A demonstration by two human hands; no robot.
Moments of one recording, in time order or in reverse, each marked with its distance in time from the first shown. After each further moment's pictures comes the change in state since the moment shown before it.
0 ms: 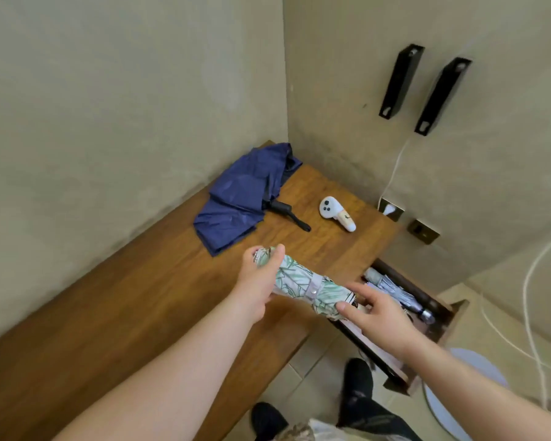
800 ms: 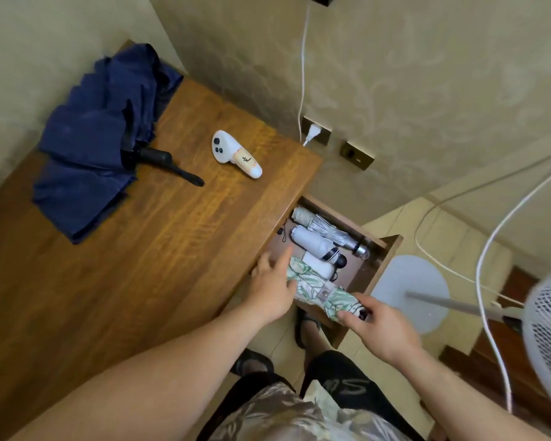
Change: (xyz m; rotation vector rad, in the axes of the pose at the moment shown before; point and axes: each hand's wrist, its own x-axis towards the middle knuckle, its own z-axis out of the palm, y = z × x) left_hand 0.091 -0.163 0.213 1.220 -0.399 0.149; right_hand 0.009 0.218 -0.103 -0.401 -0.058 0.490
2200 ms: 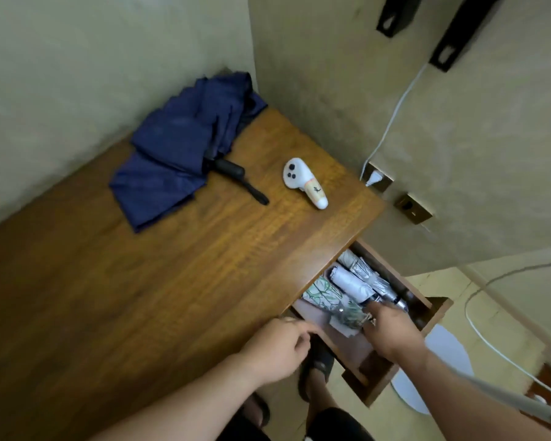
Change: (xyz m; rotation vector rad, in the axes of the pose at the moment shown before) left_hand -0.054 -0.073 -0.024 -0.078 -0.076 0.183; right_hand 0.085 -0.068 0.015 -0.337 0.042 -0.120
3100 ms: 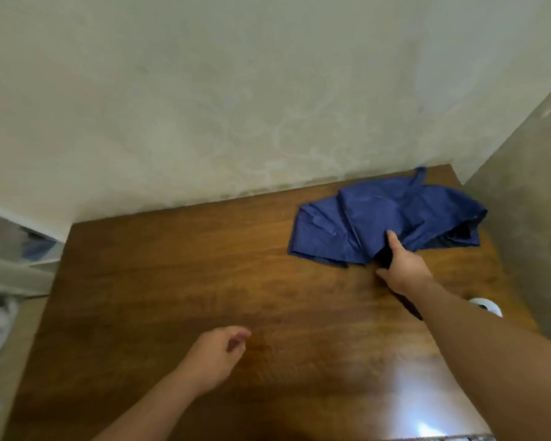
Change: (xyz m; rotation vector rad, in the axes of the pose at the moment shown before) left_hand -0.203 -0.173 -0.141 -0.519 0.524 -0.701; right_hand 0.135 -0.412 -0.122 -0.201 0.014 -0.503
